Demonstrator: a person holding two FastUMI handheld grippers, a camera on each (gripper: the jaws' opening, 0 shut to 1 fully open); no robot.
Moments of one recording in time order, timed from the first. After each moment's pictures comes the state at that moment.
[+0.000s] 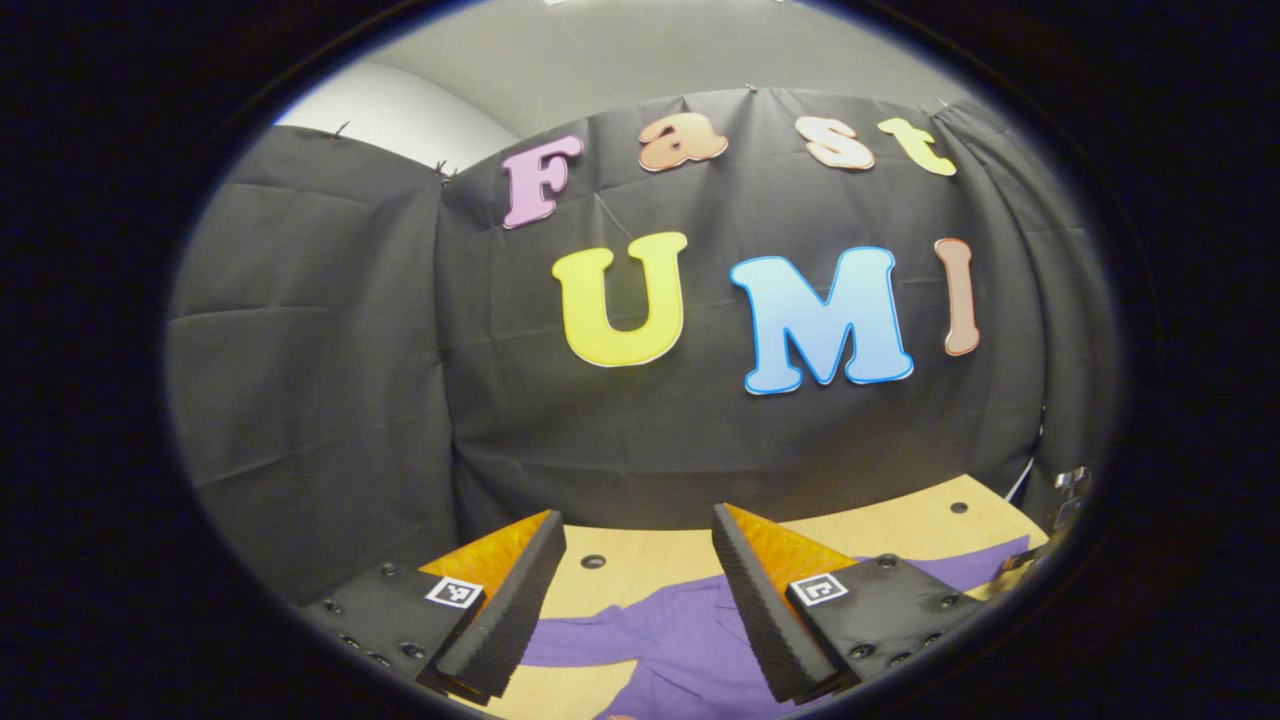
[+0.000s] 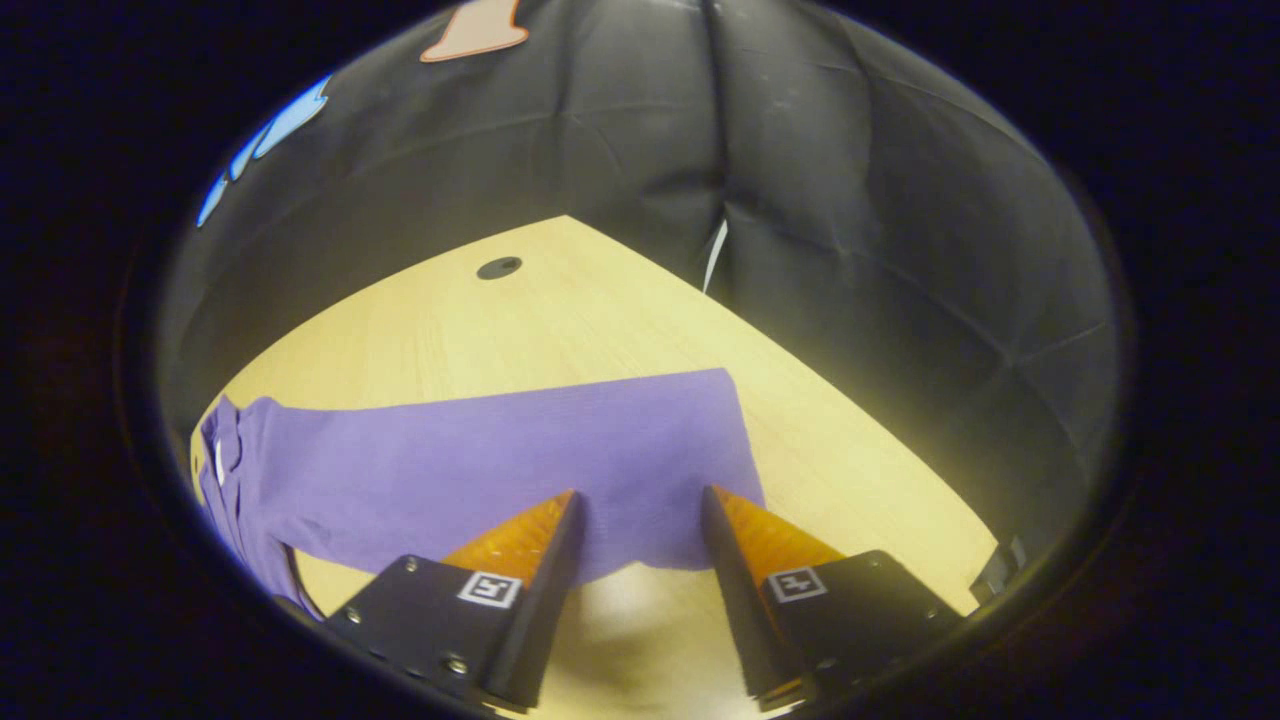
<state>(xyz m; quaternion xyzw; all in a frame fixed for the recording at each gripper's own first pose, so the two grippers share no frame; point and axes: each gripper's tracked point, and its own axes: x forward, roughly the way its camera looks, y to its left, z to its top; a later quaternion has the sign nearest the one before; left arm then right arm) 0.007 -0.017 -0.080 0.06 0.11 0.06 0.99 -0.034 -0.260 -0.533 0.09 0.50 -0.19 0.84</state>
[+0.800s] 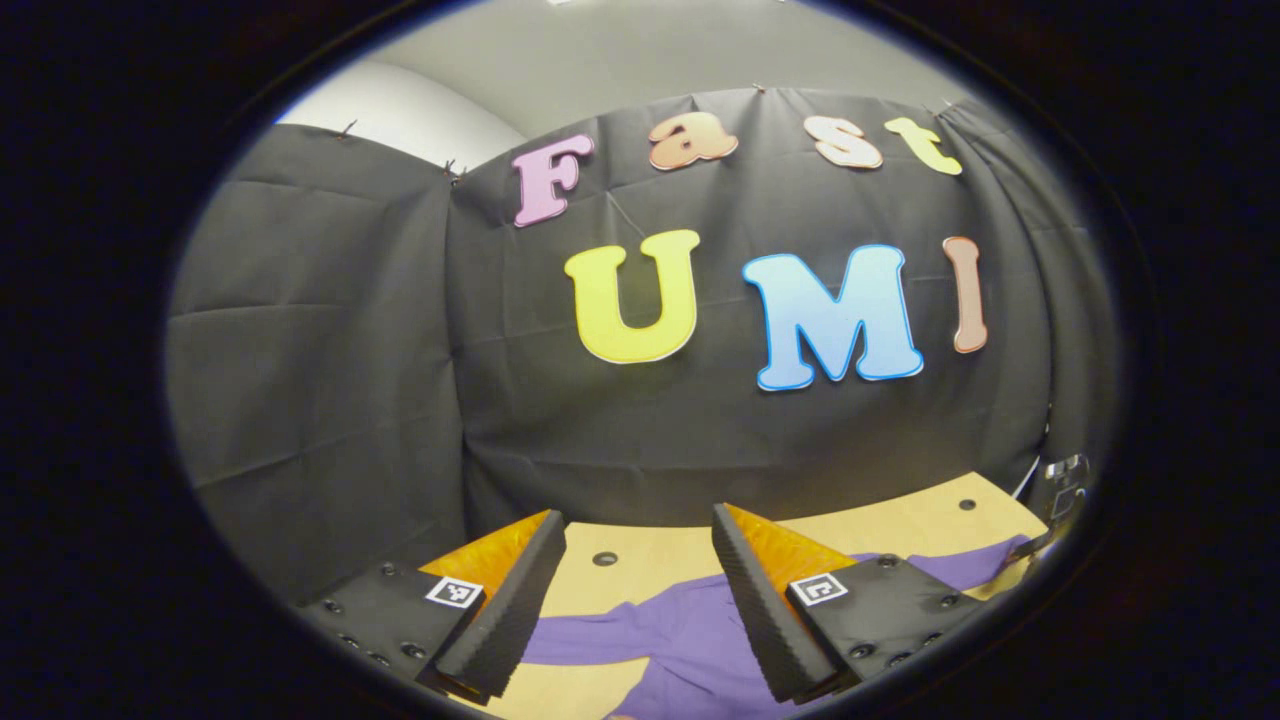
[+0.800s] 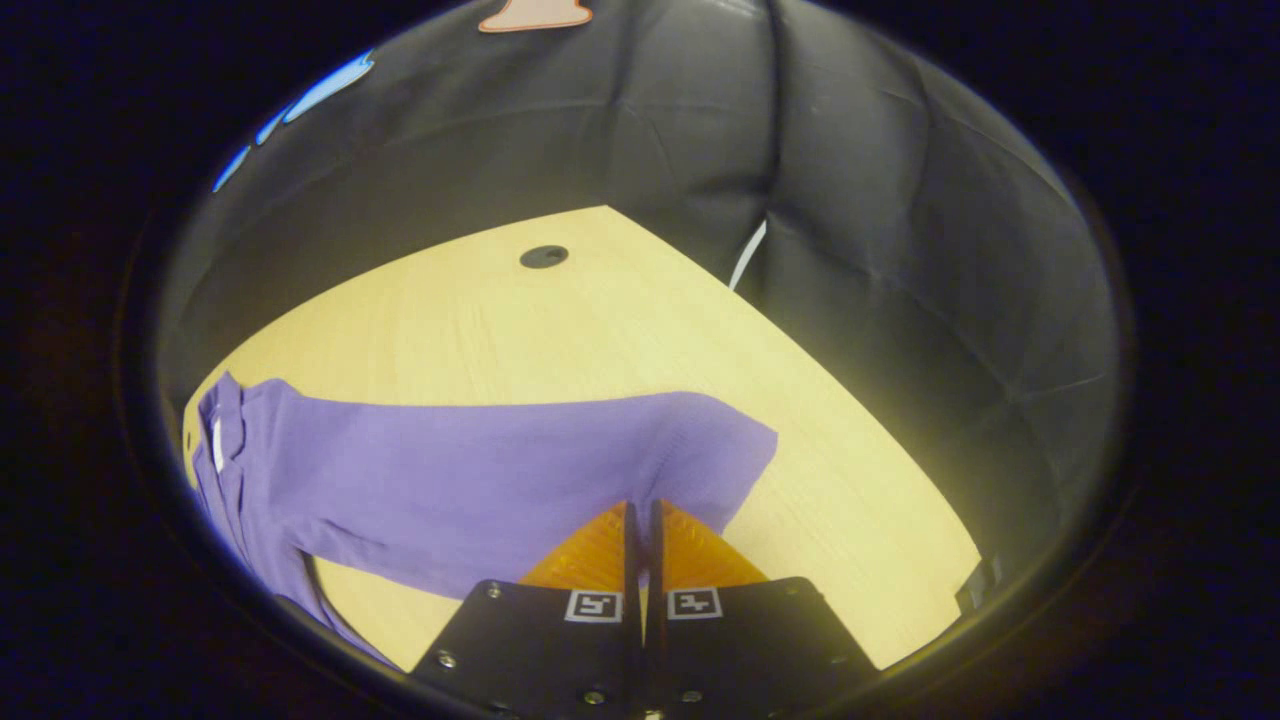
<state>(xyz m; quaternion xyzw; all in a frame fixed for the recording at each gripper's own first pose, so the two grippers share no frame) -0.004 0.009 -0.082 0.06 0.10 0.07 0.99 0.001 -0.213 -0.514 0.06 0.52 -0.17 0.83</state>
